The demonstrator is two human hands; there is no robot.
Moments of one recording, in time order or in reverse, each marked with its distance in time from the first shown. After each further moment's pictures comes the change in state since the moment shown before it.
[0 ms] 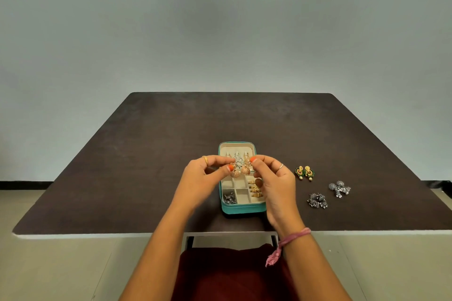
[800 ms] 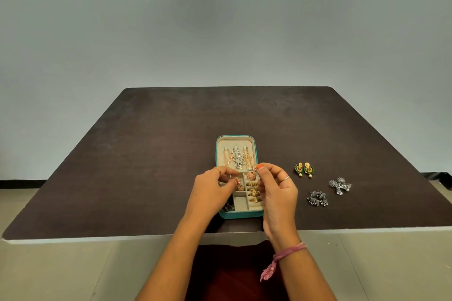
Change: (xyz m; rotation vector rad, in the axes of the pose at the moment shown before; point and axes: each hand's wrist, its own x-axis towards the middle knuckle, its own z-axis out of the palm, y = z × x) left_hand 0.006 -0.022 0.032 0.292 -0.013 -0.062; right_hand -0.001 0.023 -0.007 0.089 0.161 -0.020
